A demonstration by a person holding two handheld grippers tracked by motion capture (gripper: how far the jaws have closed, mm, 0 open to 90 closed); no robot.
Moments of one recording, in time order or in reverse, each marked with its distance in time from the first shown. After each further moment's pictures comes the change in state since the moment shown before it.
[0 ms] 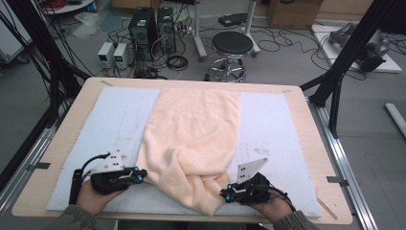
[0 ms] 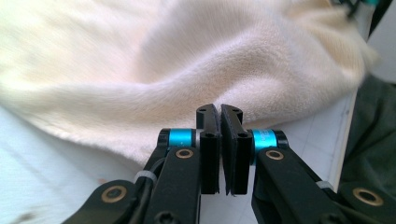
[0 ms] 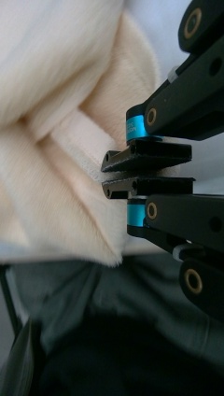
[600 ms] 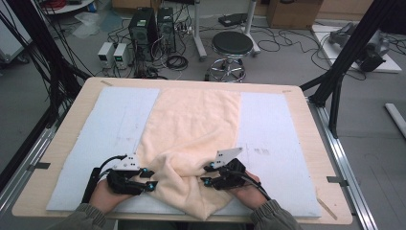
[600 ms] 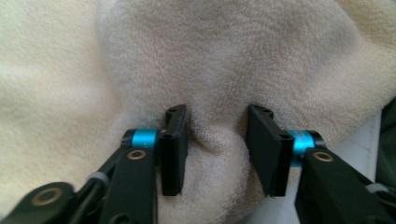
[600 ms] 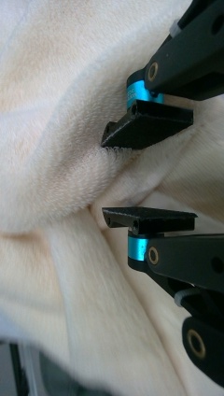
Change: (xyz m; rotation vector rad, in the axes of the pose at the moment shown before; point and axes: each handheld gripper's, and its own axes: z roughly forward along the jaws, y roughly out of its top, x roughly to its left) left arm 0.005 -0.019 0.061 0.144 -0.087 -0.060; right arm -0.049 0.030 0.059 -0.024 -0.199 -0.031
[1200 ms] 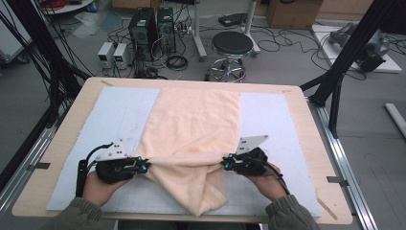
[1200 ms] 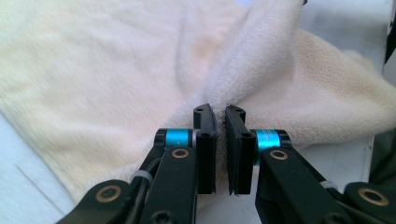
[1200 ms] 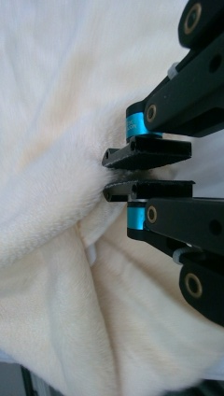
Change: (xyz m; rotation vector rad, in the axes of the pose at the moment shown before) left arm 0.007 0.032 -0.042 -0.164 0.089 0.018; right arm -0.031 -0.009 -0.073 -0.038 -0.067 0.052
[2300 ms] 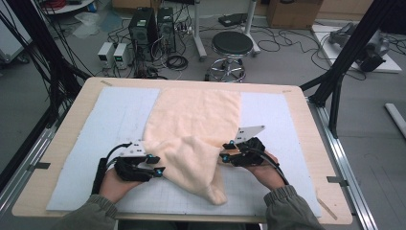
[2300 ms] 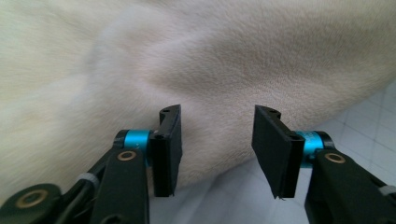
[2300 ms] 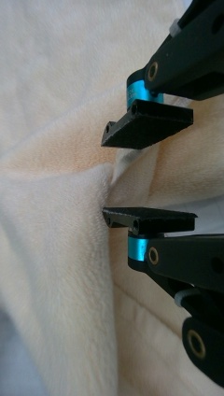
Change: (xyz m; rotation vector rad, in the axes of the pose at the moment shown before) left arm -0.007 -0.009 0.062 0.129 -0.038 -0.026; right arm -0.025 0.009 0.029 0.034 -0.039 -0.009
